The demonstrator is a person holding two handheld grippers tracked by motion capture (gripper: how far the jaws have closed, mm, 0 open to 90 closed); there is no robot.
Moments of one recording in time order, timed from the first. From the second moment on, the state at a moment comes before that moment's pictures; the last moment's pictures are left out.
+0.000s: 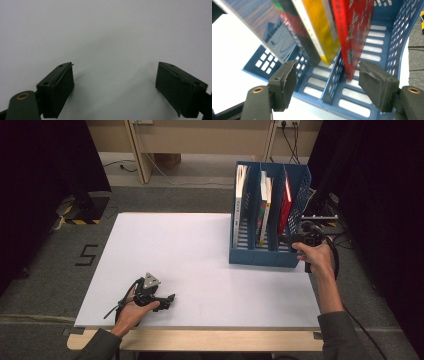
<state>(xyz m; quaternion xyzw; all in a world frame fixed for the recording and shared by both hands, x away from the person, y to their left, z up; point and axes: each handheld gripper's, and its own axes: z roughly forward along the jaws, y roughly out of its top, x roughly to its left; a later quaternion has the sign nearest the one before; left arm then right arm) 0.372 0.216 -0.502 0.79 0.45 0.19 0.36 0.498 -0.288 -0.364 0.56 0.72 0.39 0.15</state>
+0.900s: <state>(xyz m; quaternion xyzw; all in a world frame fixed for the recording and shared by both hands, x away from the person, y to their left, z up) 0.376 0.226 -0.504 0.79 0.45 0.19 0.36 0.434 -0.260 -0.408 0.51 0.75 0.39 0.15</state>
